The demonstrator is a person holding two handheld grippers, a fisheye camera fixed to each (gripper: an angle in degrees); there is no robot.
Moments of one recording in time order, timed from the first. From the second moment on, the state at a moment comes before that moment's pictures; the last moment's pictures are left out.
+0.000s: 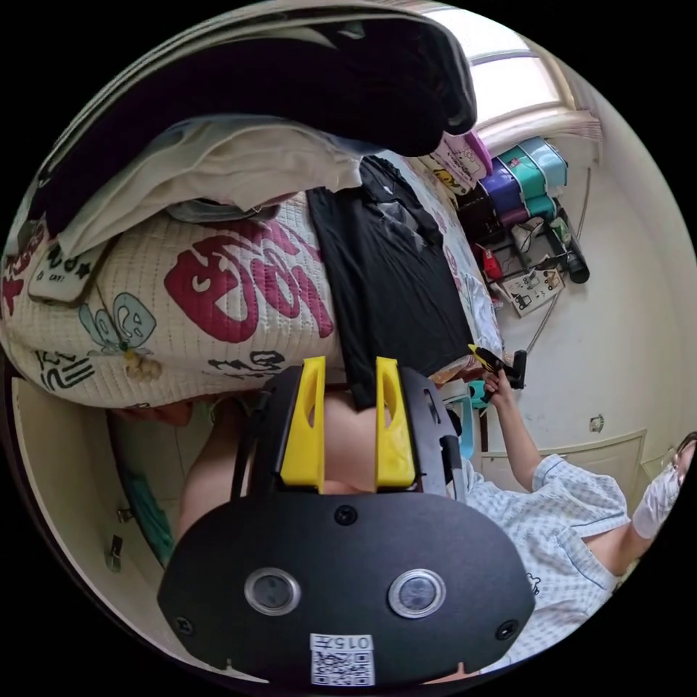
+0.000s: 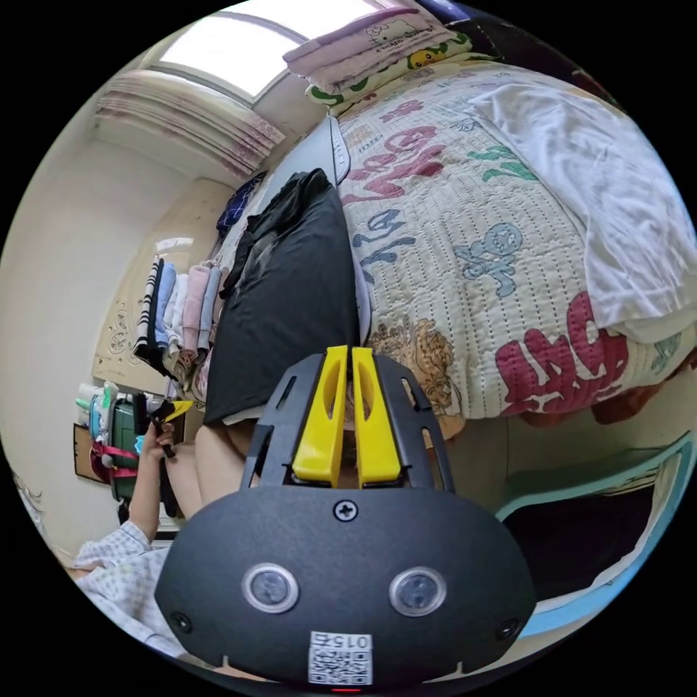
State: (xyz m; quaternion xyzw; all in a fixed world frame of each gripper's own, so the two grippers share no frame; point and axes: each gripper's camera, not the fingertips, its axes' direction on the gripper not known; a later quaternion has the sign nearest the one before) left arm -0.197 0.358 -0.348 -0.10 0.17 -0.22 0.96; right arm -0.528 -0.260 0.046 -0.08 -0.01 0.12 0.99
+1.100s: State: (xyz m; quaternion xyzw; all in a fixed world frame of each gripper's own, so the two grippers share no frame) left arm -0.152 0.431 -0.285 -0.05 0.19 -0.27 0.94; right arm -0.573 -0.235 0.078 -0.18 0.05 0.02 0.98
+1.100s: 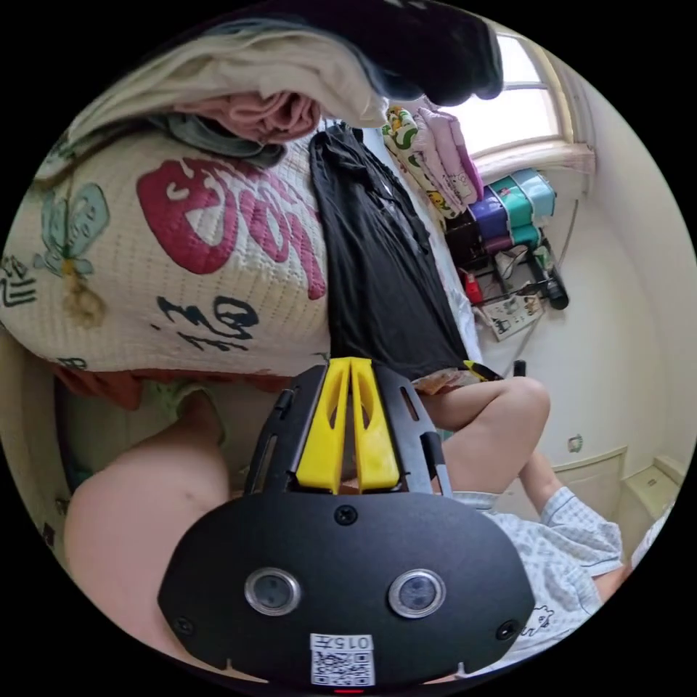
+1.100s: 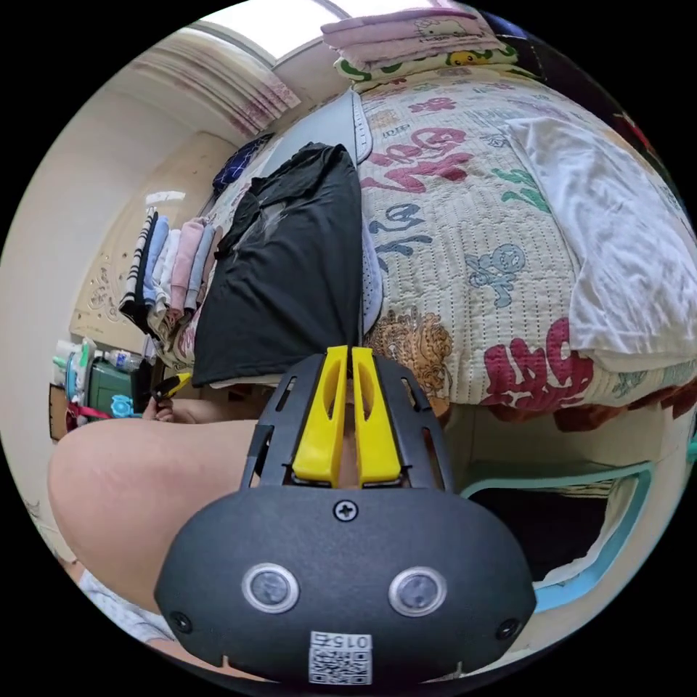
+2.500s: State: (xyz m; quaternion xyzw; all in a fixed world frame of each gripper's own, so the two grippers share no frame) left arm 0.020 0.183 -0.223 -0.01 0.07 -0.06 1.00; right arm -0.477 -0.123 0.061 -0.09 0.09 -0.16 0.98
